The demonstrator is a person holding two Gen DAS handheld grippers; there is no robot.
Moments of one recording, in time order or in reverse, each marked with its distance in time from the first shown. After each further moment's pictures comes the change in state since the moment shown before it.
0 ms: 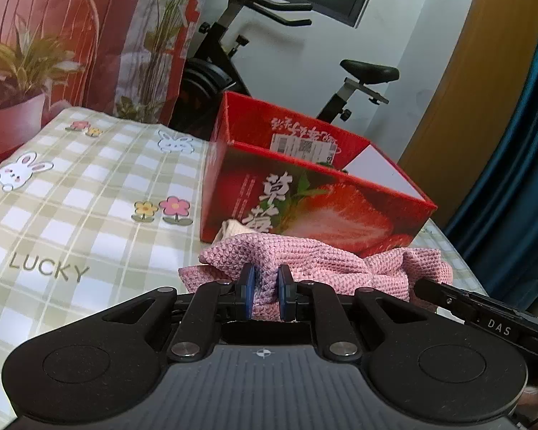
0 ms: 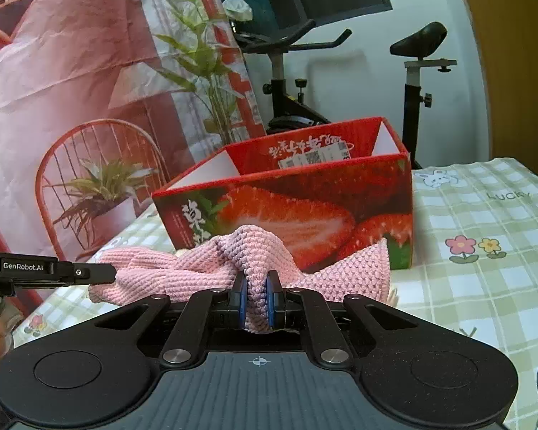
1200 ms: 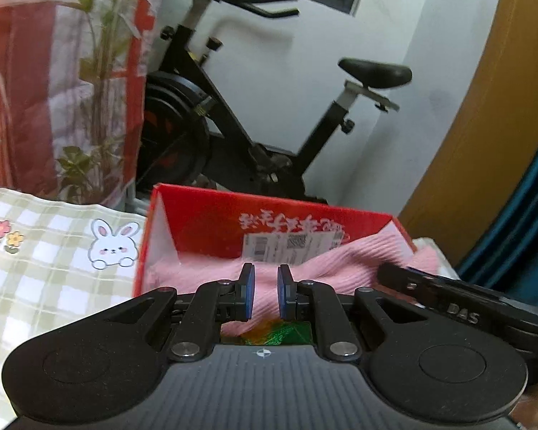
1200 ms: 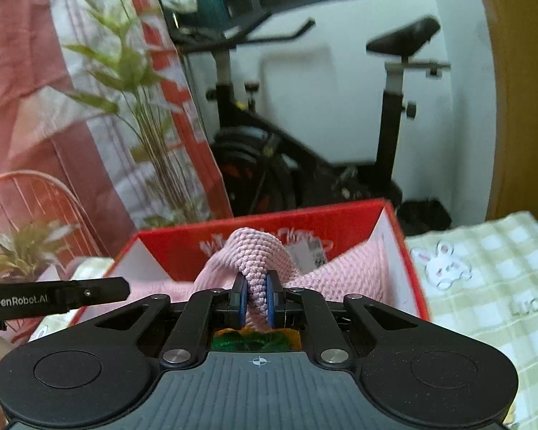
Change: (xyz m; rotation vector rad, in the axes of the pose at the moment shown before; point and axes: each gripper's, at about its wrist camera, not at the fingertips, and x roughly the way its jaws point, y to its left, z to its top) left arm 0.157 -0.029 0.161 0.077 0.067 -0.004; right arm 0.183 -0.047 0.164 0.073 0.072 -0.156
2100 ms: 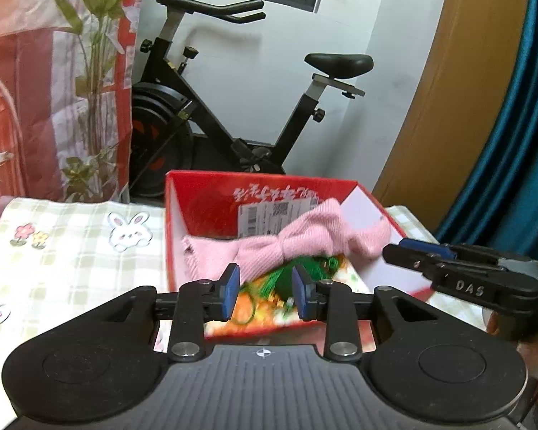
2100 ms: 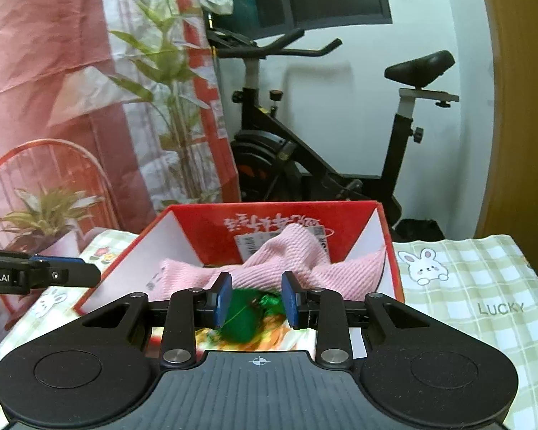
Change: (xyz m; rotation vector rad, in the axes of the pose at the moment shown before) left arm -0.083 0.003 -0.033 0.102 0.004 -0.042; right arm -0.088 0.022 -0.033 -0.135 -0.044 0.016
